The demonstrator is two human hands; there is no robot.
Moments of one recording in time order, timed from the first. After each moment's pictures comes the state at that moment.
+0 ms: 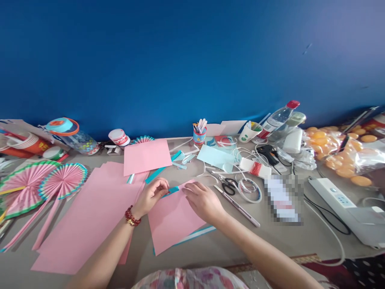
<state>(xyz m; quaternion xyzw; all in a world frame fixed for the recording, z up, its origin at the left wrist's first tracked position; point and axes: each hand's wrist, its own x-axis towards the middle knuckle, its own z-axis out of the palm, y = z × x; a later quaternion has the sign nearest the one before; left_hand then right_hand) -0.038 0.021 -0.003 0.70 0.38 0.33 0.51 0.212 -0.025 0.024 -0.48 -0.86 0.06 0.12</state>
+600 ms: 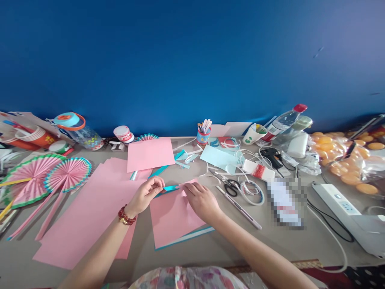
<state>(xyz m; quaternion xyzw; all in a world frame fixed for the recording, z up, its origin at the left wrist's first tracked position) -0.060 0.015 0.004 0.62 0.39 0.36 0.57 0.200 -0.023 -0.002 -0.48 -0.88 0.00 0.06</state>
